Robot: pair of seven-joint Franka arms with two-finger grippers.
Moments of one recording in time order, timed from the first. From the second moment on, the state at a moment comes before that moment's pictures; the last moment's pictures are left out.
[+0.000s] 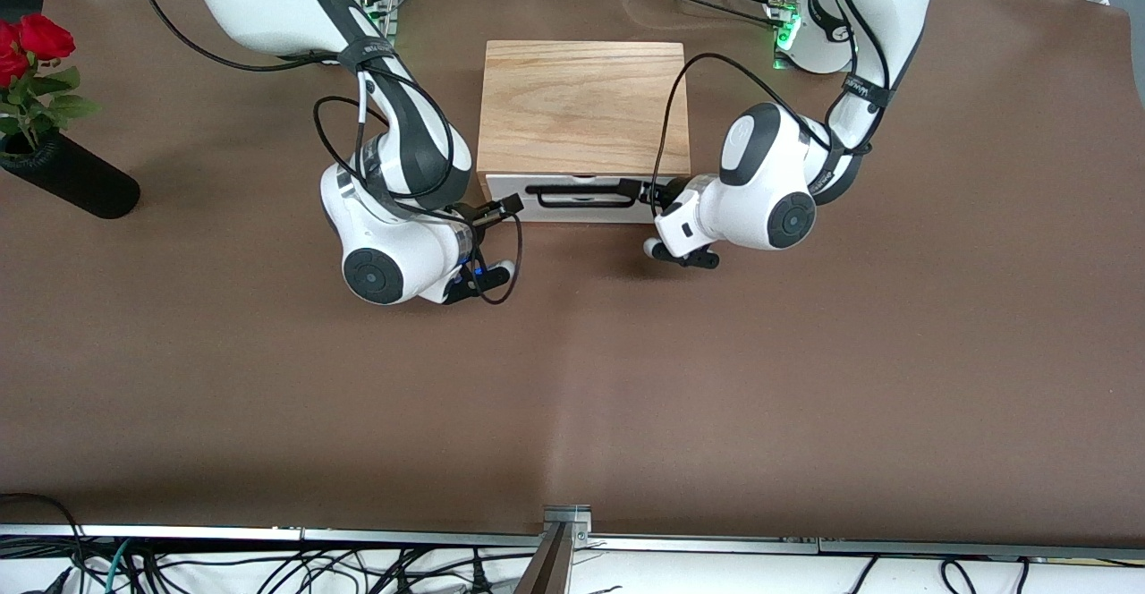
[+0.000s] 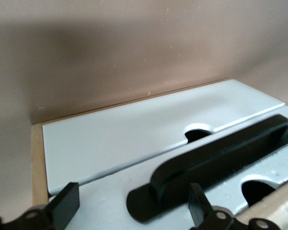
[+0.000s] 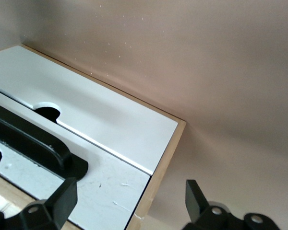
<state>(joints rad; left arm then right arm) -0.34 0.44 -0.18 -1.86 -0.63 1.97 -0.06 0.41 0.69 0.10 -1.37 0.41 1.58 0.04</state>
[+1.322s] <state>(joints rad) -0.05 0.11 -0.09 -1.80 -0.46 1.92 -0.03 0.35 0.70 -0.05 -1.20 0.31 1.75 -0.10</state>
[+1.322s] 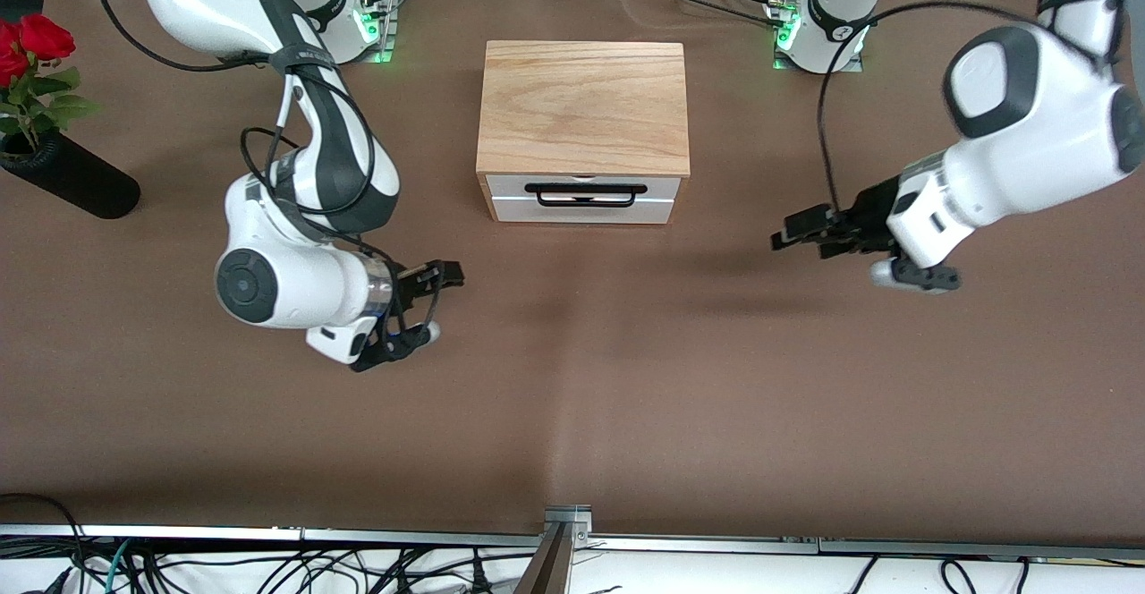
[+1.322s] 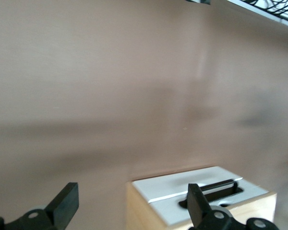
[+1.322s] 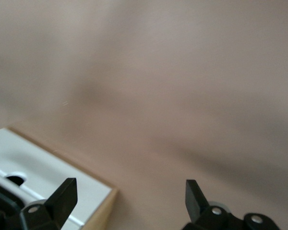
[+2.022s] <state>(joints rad) -0.05 -0.04 -0.04 -1.66 -0.01 1.55 -0.03 0.35 0.59 -0.39 -1.08 0.27 1.70 -0.12</state>
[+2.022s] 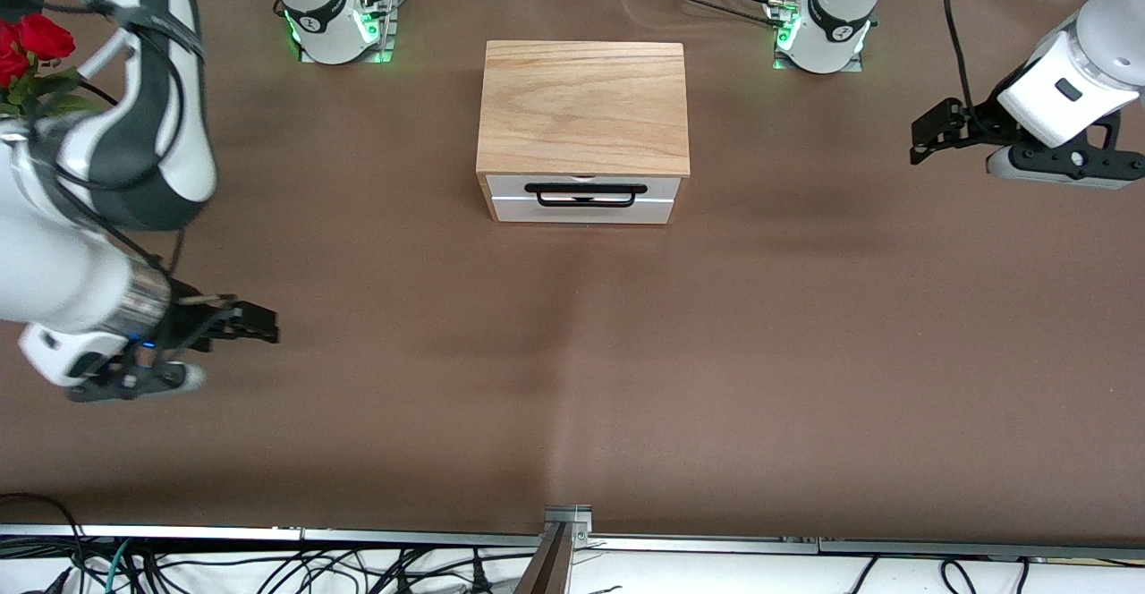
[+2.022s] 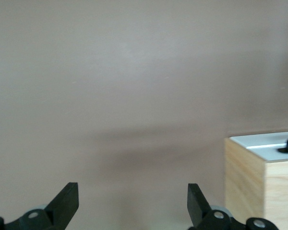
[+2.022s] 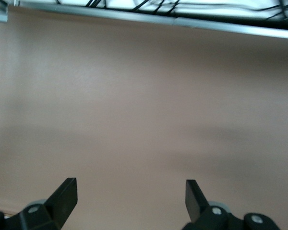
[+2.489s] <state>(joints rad) -0.05 -0.04 0.00 -1.63 0.00 1.54 -0.03 0.37 0.49 -0.40 -1.08 0.10 1.65 -0.12</state>
